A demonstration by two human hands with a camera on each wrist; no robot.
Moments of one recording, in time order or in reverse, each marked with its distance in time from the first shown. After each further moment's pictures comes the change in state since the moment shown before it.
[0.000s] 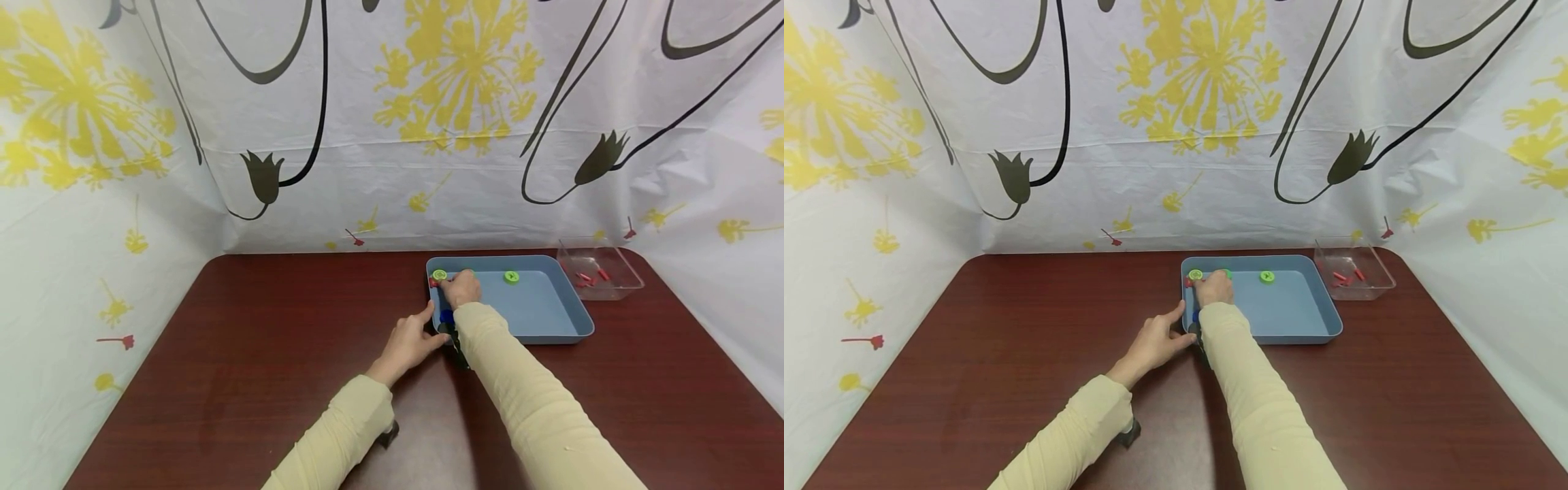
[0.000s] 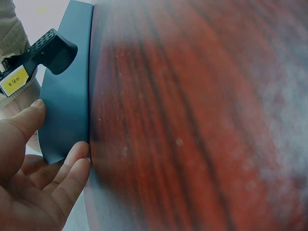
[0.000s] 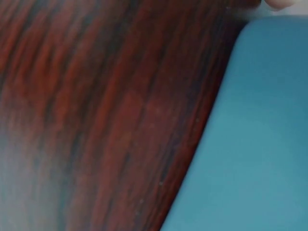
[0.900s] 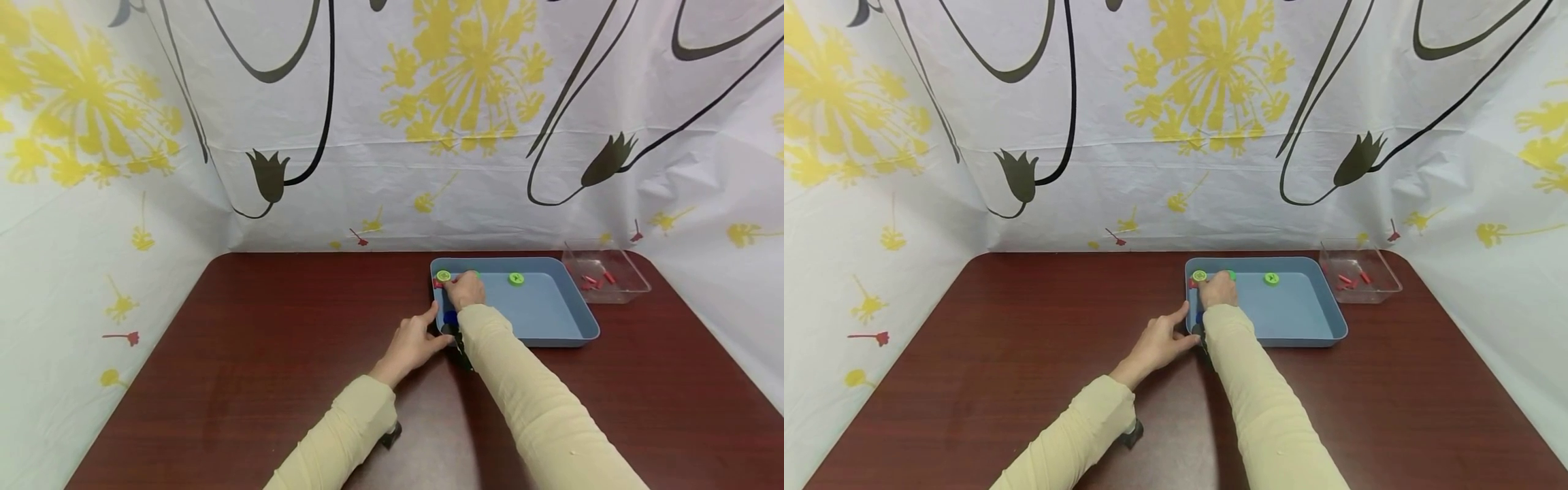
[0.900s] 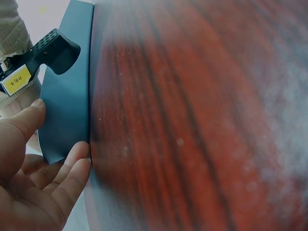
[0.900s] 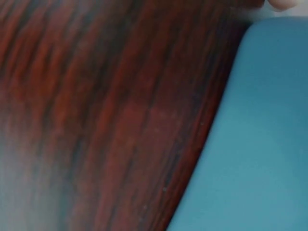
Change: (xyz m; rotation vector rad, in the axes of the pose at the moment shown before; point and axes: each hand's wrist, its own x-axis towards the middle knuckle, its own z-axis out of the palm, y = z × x) left_hand 0.000 -0.002 0.000 -0.003 -0.007 -0.003; right_hand -0.002 -0.002 -0.001 -0.020 -0.008 -0.009
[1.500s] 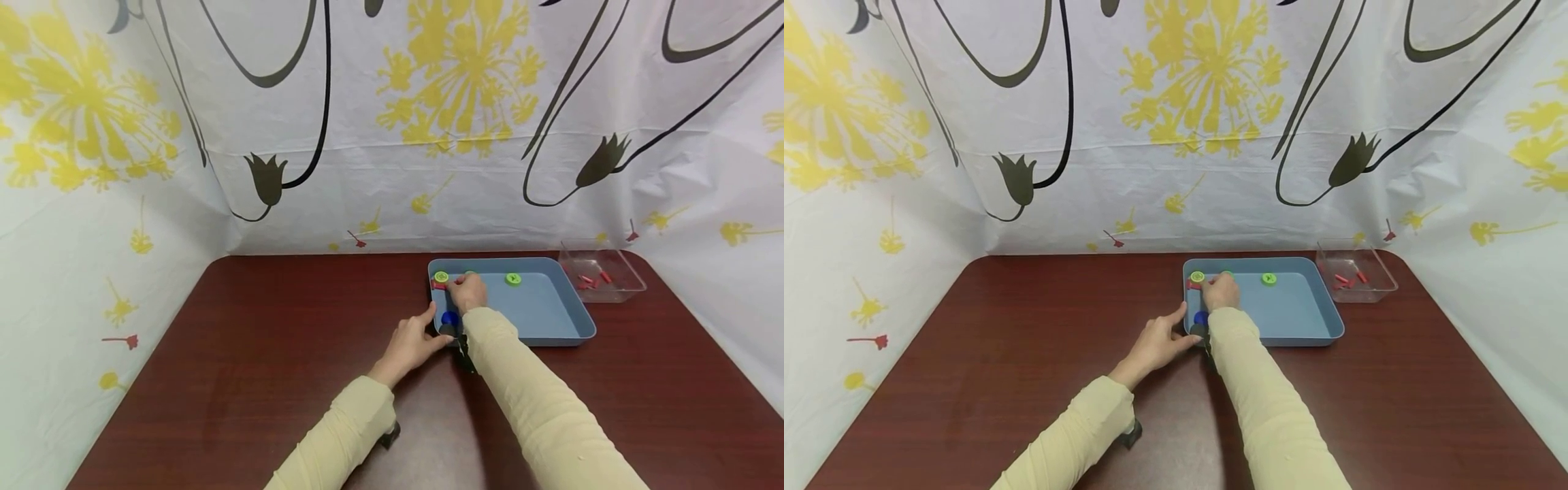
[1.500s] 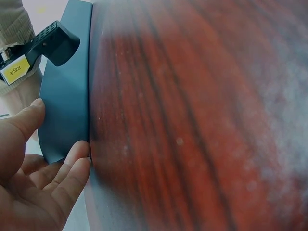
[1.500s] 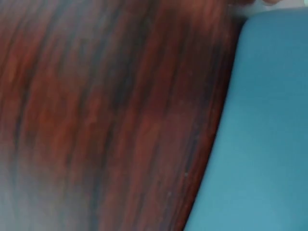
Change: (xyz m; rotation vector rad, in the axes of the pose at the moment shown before) left_hand -0.002 0.002 0.001 0.021 0.013 0.013; right_hand -0.002 0.008 -0.005 0.153 -0.019 0.022
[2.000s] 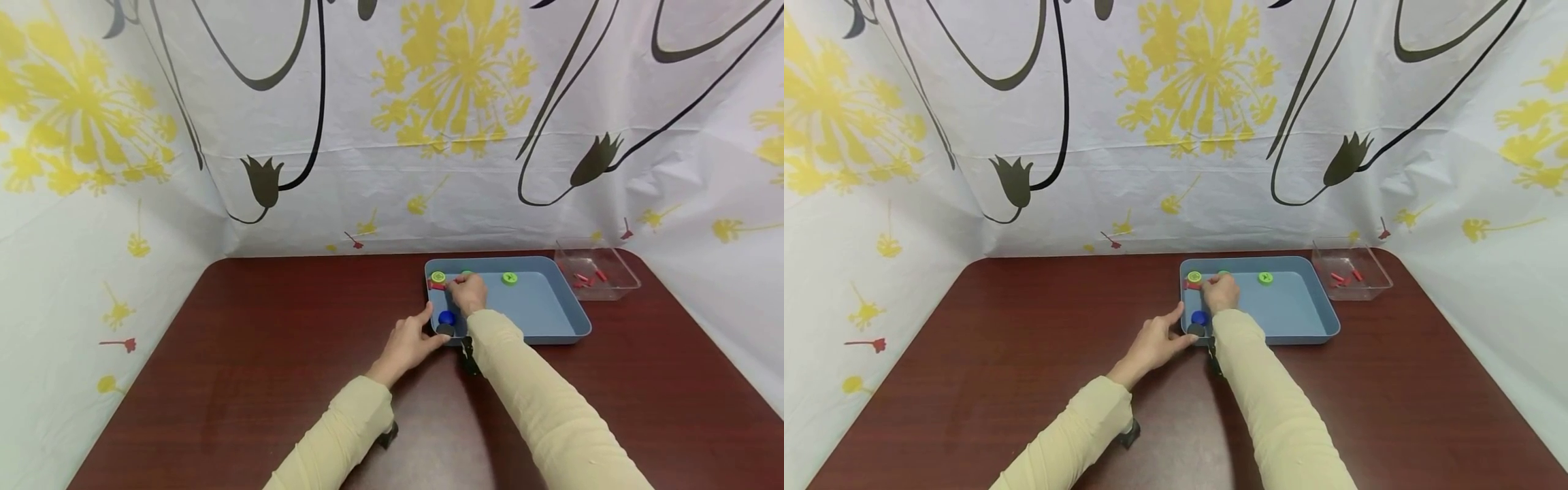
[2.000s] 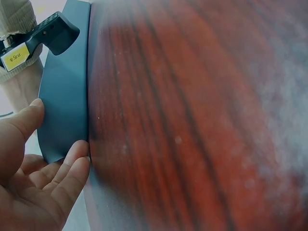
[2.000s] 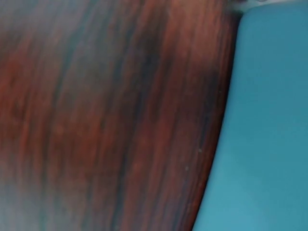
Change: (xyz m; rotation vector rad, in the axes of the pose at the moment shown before) left_hand -0.001 0.001 0.001 -0.003 0.014 -0.014; right_hand -0.003 0.006 -0.006 0.124 0.026 -0.032
